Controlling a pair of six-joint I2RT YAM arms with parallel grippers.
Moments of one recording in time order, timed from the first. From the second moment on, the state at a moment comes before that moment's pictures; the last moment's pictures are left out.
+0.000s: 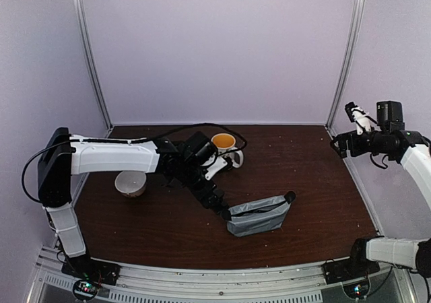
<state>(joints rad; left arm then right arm) -0.97 1.85 1.38 -0.59 -0.01 0.01 -0.04 1.04 1.03 -0.69 -0.23 -0.26</state>
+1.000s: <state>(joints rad) -0.97 2.11 1.53 -0.57 0.08 0.04 -0.06 1.16 0.97 -0.52 -0.44 -0.18</state>
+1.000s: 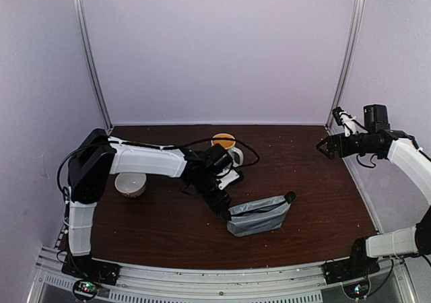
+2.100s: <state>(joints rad) -0.97 2.00 1.52 -0.77 -0.01 0.02 -0.06 1.19 0.97 -0.52 -0.52 -0.19</state>
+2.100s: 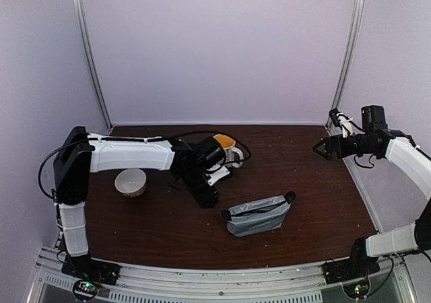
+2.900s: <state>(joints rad) -1.03 2.07 1.89 -0.86 0.65 0.06 -0.04 1.20 0.97 -0.60 -0.69 -0.27</state>
